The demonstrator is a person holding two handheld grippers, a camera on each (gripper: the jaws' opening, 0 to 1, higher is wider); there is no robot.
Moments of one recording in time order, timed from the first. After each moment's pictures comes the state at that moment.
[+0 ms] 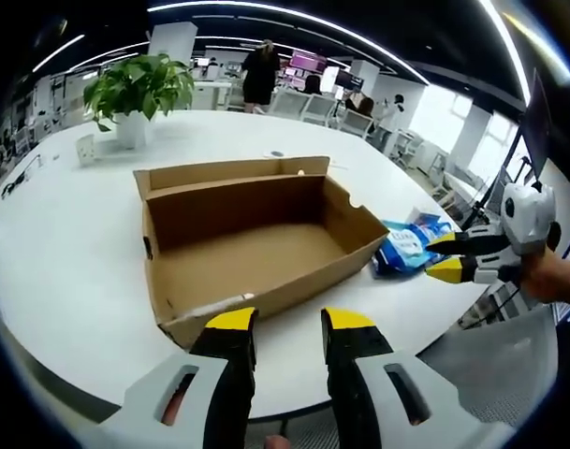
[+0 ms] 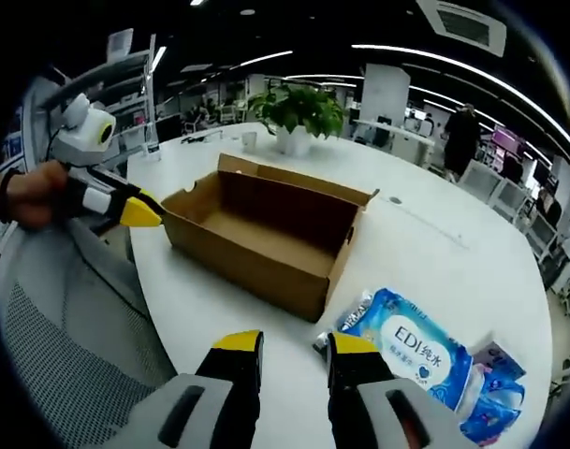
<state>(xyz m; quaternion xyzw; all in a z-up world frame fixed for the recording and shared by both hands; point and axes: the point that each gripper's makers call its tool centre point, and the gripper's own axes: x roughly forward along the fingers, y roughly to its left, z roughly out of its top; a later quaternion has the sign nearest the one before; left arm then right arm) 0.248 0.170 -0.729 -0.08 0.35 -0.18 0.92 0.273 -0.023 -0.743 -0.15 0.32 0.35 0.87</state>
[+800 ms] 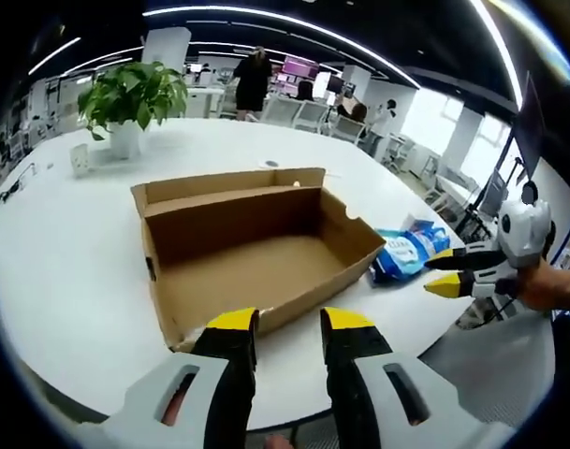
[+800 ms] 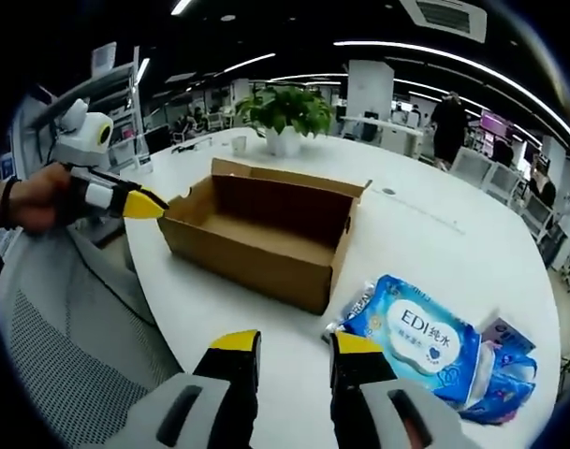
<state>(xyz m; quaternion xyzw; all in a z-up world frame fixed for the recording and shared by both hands) 0.266 0.185 -0.716 -0.07 0.34 -0.20 0.92 0.260 -0.020 -0.745 -0.11 0.32 0.33 0.88</state>
